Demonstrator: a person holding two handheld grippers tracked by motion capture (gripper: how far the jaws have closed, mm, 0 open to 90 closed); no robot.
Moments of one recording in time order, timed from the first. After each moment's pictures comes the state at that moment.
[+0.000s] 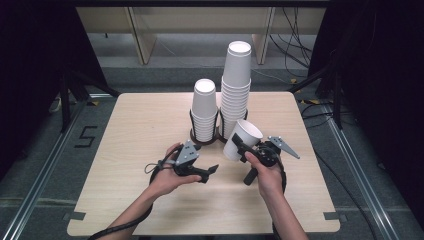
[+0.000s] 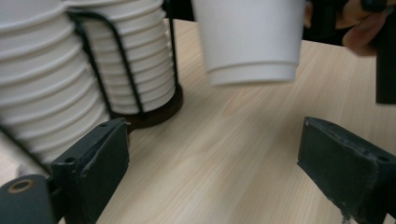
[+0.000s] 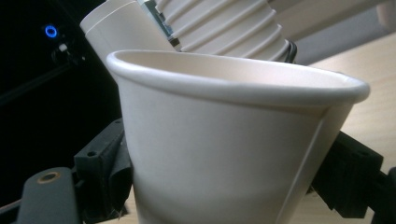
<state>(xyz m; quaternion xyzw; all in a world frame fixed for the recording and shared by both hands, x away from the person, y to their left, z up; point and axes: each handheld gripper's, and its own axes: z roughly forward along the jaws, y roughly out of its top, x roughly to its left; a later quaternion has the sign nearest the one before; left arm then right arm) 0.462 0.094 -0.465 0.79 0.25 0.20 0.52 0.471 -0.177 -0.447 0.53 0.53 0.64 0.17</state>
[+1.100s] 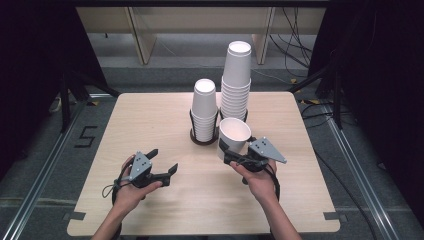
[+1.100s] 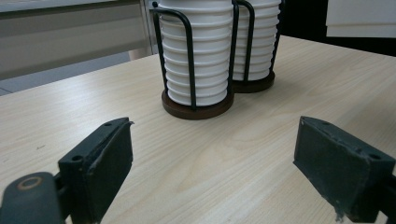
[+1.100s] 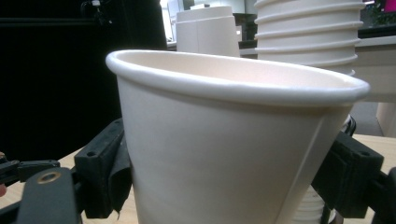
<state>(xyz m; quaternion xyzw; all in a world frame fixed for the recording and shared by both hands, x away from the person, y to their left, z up) 0.433 0.188 -0.482 0.71 0.35 0.28 0.54 0.448 -0.142 -0.424 0.39 0.62 0.62 0.28</state>
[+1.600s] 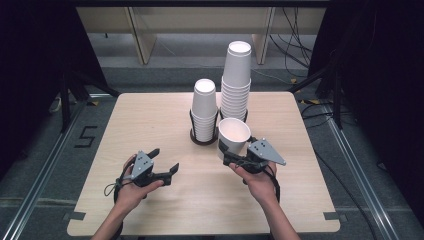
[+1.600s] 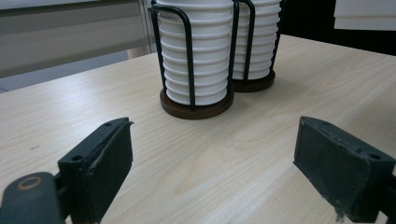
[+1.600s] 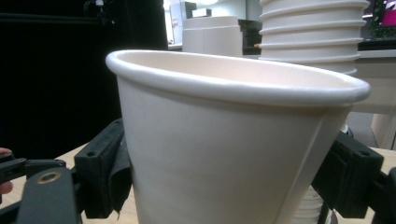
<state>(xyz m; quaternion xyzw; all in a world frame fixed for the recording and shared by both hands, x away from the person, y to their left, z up) 0.437 0.186 -0.485 0.71 0.35 0.28 0.54 0.443 -0.140 -0.422 0.38 0.62 0.62 0.29</state>
